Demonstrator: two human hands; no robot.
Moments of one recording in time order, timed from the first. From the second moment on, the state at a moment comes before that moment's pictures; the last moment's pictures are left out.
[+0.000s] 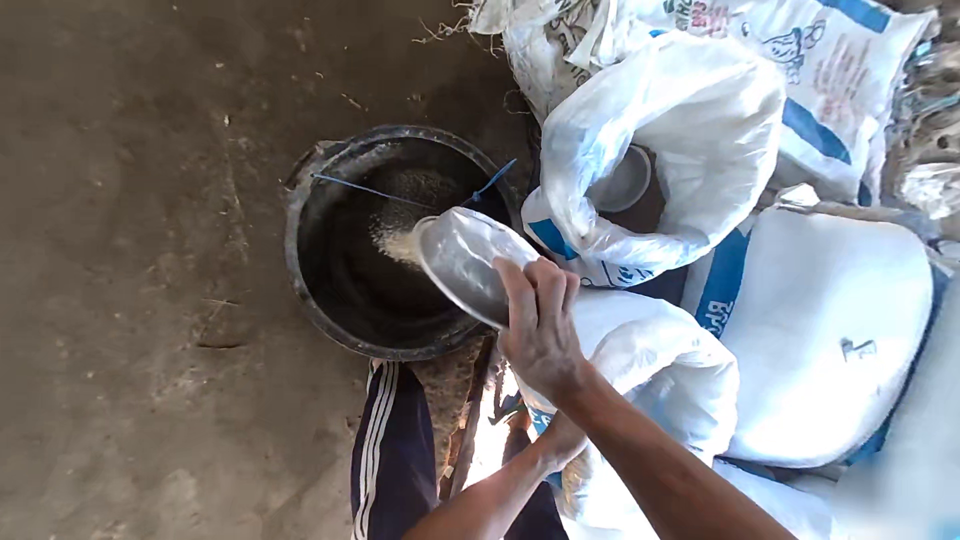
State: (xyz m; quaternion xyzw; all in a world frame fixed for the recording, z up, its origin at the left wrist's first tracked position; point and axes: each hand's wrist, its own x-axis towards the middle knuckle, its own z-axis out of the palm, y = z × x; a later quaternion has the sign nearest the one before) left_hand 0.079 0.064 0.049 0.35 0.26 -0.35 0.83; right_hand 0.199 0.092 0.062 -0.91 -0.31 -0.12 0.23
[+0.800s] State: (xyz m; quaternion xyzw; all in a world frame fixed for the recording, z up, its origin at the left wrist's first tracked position) left_hand 0.035 0.041 0.010 0.46 0.19 -0.30 0.82; right_hand 0.108 -0.244 -0.178 -0.91 0.24 0.25 0.23
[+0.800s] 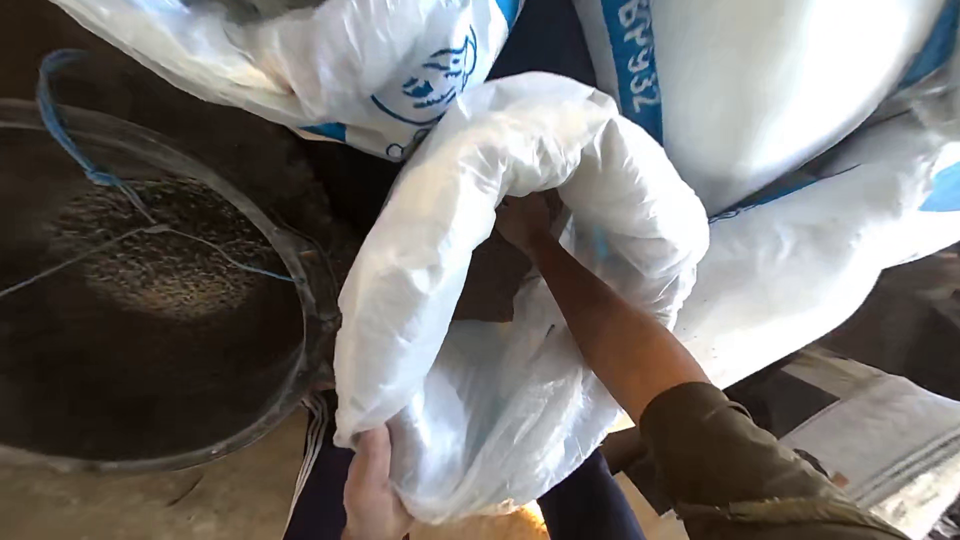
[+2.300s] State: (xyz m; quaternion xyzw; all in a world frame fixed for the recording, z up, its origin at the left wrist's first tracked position) left_hand 0.058 0.051 0.037 0.36 0.25 -0.40 0.80; right_hand 0.222 -0.133 0.147 -0.82 0.22 0.28 0.45
